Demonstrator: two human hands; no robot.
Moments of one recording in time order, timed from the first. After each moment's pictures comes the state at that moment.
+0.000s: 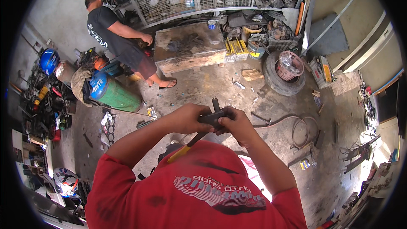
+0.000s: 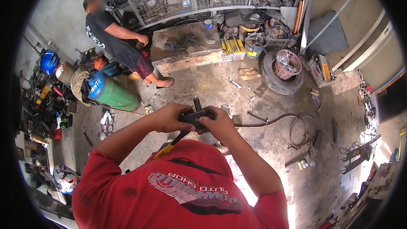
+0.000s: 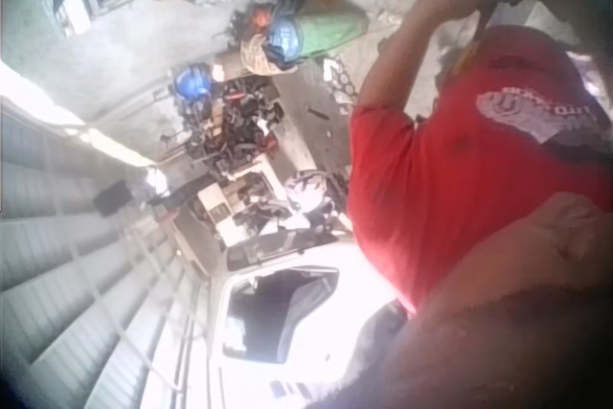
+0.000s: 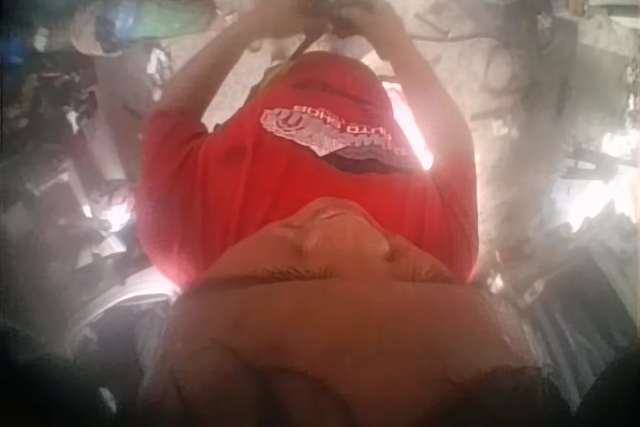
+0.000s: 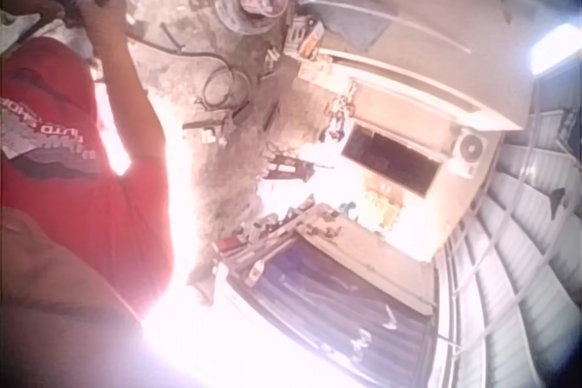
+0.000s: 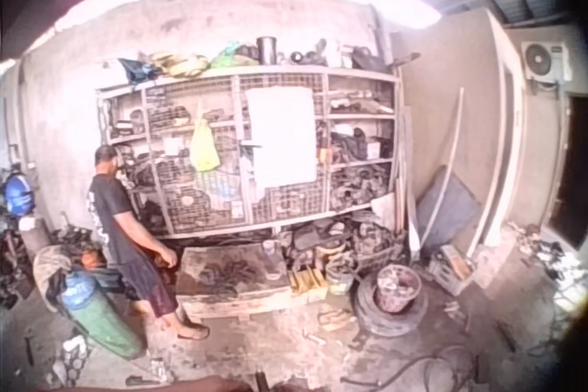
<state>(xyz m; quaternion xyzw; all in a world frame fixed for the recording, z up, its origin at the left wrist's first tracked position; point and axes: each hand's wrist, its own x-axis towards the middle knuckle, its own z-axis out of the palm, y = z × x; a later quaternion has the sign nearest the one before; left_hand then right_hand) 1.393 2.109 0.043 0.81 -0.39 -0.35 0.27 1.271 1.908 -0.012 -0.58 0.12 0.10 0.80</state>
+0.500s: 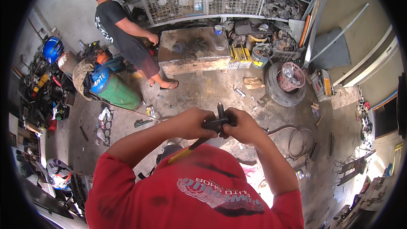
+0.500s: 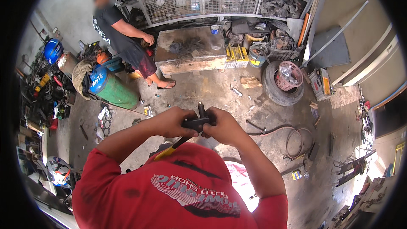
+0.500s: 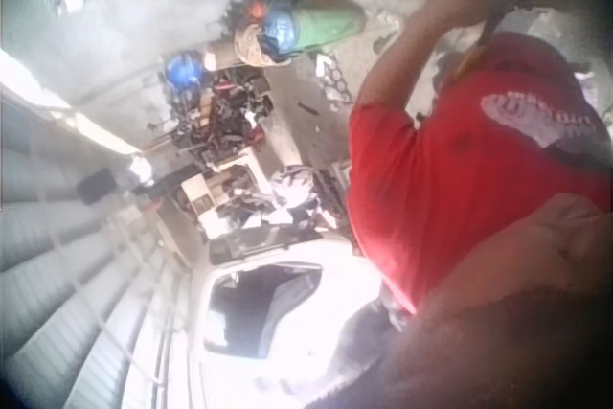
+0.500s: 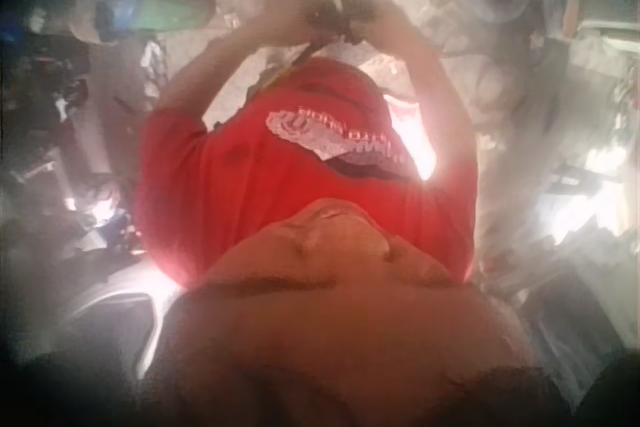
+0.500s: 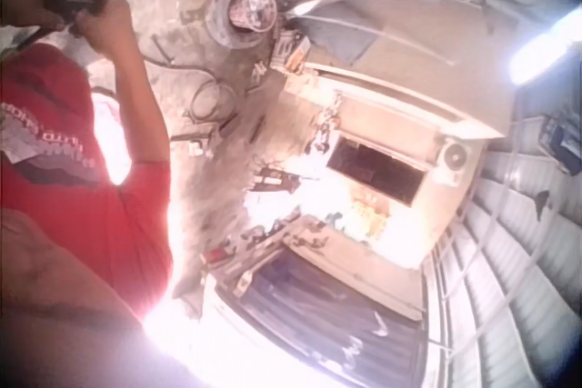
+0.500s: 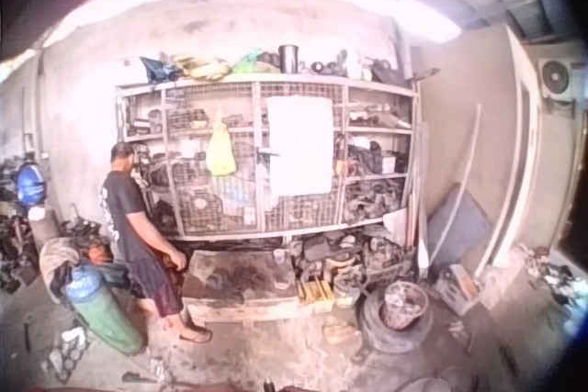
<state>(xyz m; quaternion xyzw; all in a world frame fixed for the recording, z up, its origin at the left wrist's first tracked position) 1.390 2.119 0.056 0.81 -0.42 -0.31 0.27 1.294 1.896 0.024 -0.73 0.02 0.16 0.67</state>
